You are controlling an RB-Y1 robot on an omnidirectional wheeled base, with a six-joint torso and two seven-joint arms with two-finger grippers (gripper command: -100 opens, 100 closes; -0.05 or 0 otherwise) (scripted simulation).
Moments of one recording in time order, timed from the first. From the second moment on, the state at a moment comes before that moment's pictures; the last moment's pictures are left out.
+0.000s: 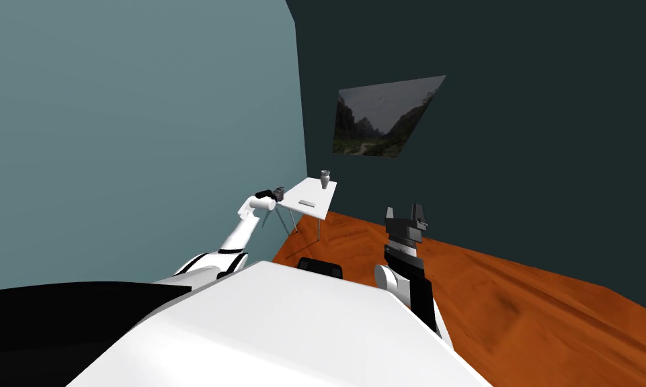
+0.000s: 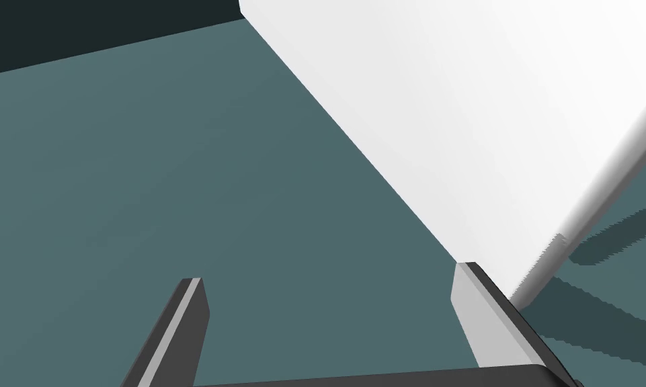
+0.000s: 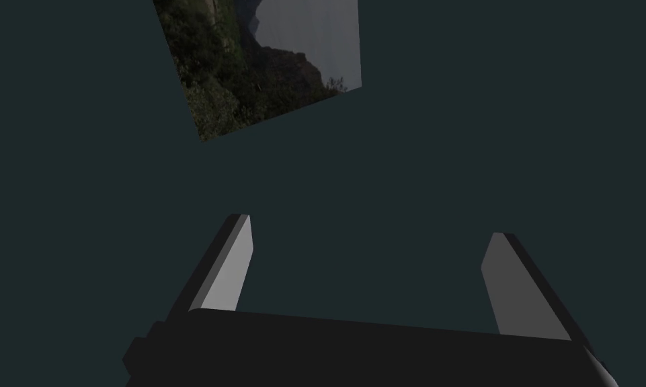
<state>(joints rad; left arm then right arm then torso) -0.22 0.50 0.21 -1.69 0.26 0.79 0.04 0.54 0.01 -0.05 -2.33 -0.08 -0.39 -0.13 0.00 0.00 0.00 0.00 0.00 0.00</state>
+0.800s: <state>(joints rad) -0.33 0.53 0.24 -1.54 0.28 0.99 0.04 0.54 0.01 -0.05 -2.33 -0.08 -0.39 -0.13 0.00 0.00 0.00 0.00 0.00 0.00</state>
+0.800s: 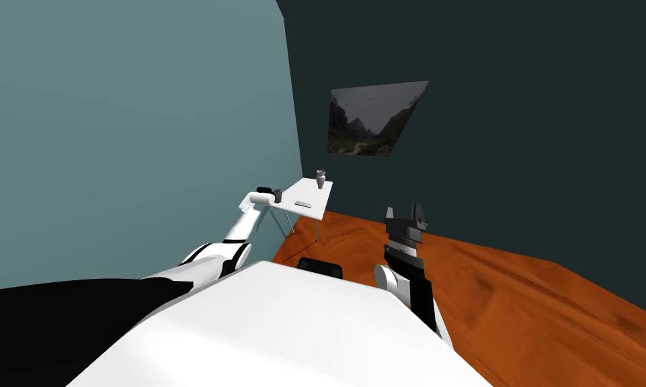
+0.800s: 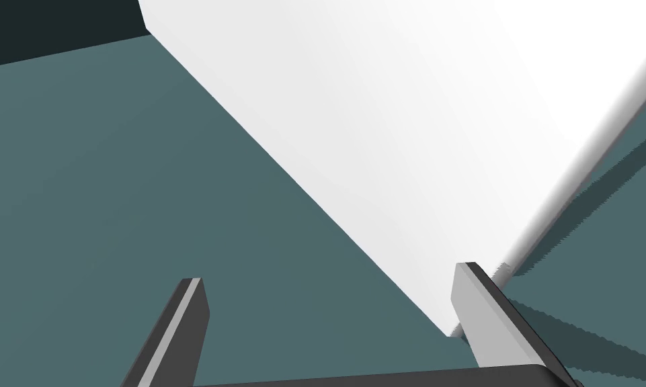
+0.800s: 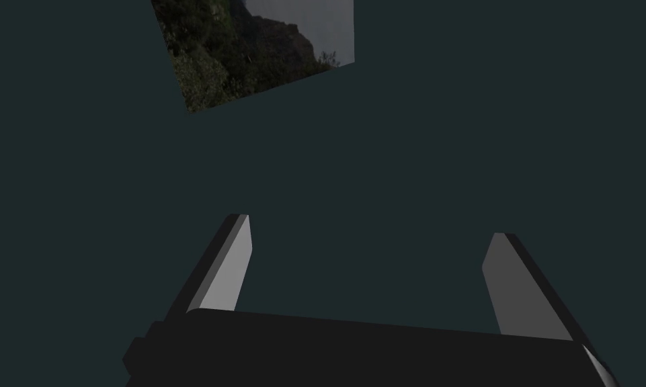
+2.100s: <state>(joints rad) -0.50 0.57 0.29 -1.26 0.30 1.33 0.03 0.54 0.01 -0.05 -2.33 -0.08 -0.39 -0.13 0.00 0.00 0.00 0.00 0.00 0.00</state>
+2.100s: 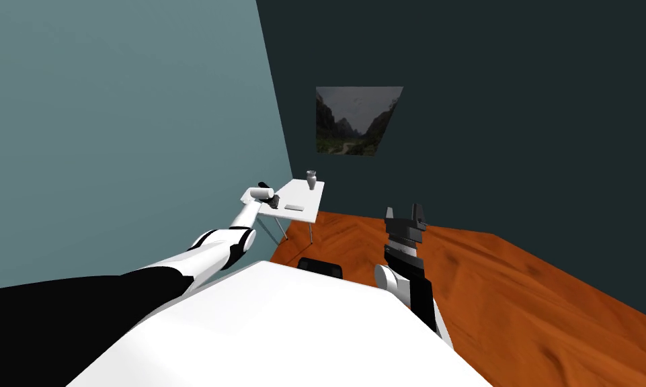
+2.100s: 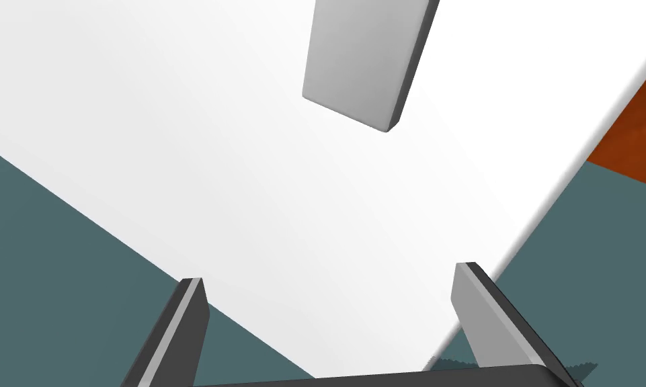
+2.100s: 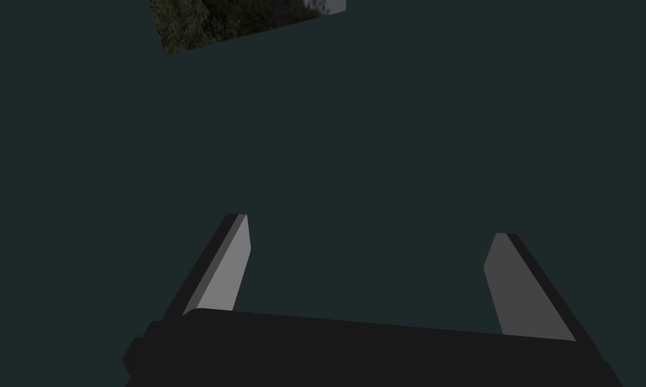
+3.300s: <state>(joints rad) -0.63 0.58 0.34 -0.99 0.29 1.63 0.01 0.54 0.01 -0.05 -2.33 -0.08 -0.39 -0.13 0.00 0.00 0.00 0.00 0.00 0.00</state>
